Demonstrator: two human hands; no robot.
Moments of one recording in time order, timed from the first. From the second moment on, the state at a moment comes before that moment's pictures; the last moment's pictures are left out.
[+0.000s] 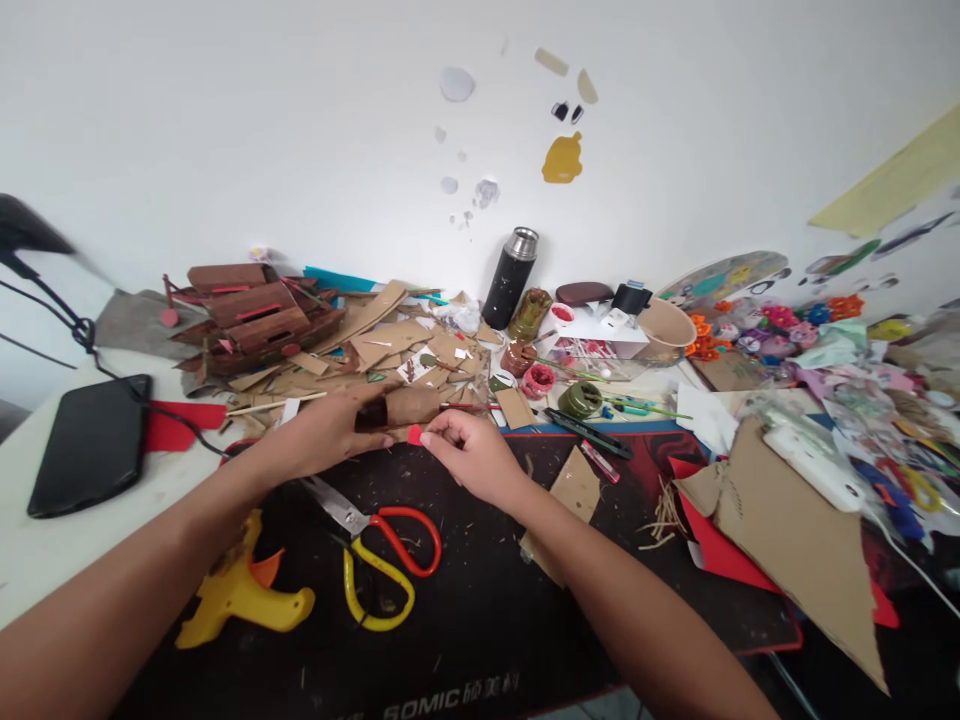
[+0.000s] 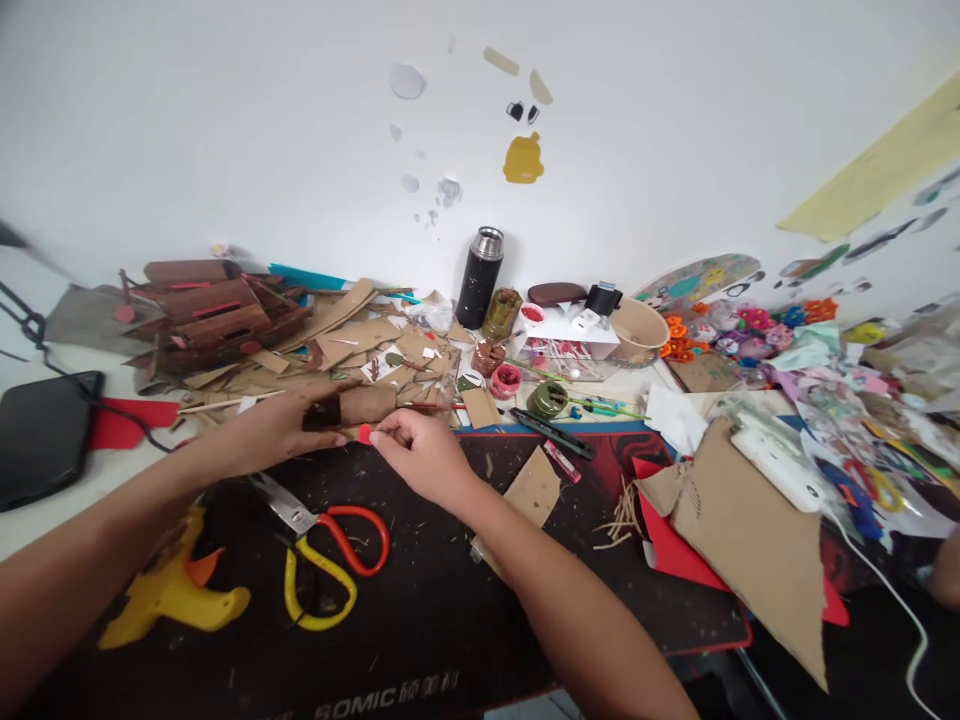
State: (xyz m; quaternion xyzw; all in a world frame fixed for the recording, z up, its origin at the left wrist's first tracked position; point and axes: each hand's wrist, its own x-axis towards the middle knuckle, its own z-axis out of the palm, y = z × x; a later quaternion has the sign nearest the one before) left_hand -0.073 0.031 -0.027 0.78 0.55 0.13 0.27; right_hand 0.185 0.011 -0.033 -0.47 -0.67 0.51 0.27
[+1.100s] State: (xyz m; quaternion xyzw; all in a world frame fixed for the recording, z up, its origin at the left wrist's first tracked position) left_hand -0.078 0.038 -0.019 0.78 0.53 0.11 0.33; right_hand 0.173 0.036 -0.020 -0.52 -0.73 0.39 0.23
